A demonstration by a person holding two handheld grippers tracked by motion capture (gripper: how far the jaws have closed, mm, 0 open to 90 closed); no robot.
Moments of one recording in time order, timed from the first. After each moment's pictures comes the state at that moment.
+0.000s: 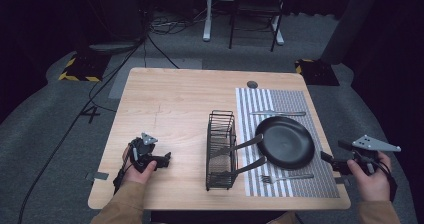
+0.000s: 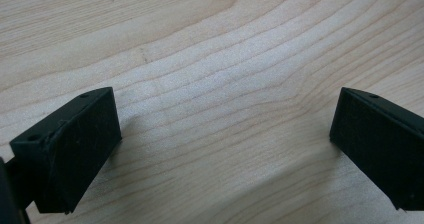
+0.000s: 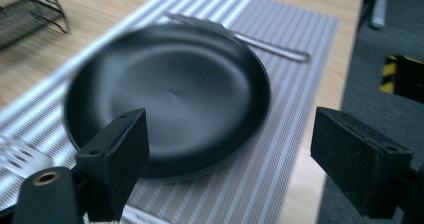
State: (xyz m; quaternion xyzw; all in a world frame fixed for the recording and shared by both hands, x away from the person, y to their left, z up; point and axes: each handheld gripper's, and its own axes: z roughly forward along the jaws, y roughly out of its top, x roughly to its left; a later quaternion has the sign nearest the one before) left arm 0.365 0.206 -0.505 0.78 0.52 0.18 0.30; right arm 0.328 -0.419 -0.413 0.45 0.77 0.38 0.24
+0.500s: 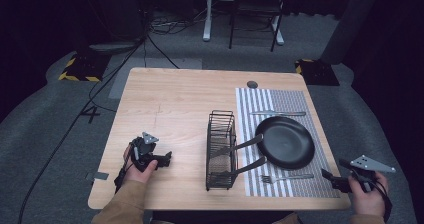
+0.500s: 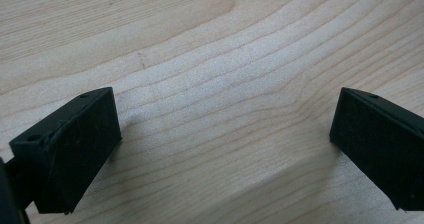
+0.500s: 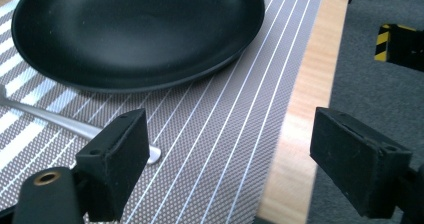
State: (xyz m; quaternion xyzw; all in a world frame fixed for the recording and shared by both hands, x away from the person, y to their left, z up) left arm 0.368 0.204 -0.505 0.78 0.52 0.18 0.30; right arm 0.301 -0.438 -0.471 0.47 0.77 0.36 0.24
